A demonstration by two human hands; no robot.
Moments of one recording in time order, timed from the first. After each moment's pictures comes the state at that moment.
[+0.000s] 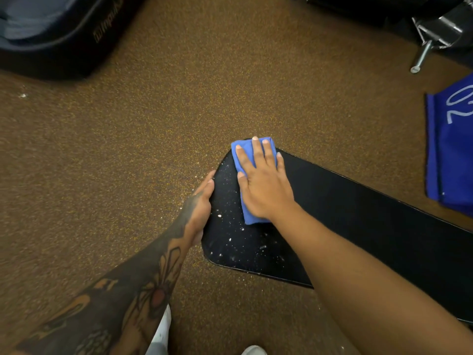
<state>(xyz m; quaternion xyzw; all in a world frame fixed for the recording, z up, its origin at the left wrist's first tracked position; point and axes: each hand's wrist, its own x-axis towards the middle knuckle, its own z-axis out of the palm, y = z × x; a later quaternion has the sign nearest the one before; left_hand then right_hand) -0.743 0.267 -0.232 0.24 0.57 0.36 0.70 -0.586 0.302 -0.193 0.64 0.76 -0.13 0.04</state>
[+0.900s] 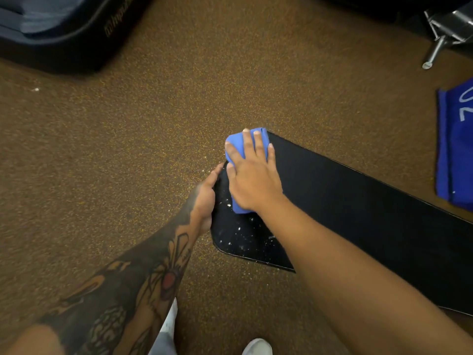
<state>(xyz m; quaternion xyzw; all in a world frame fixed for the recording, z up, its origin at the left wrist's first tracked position) -0.742 0.266 -0.212 0.11 0.50 0.38 0.77 -0.629 0.298 -0.195 0.63 0.77 -0.11 0.02</state>
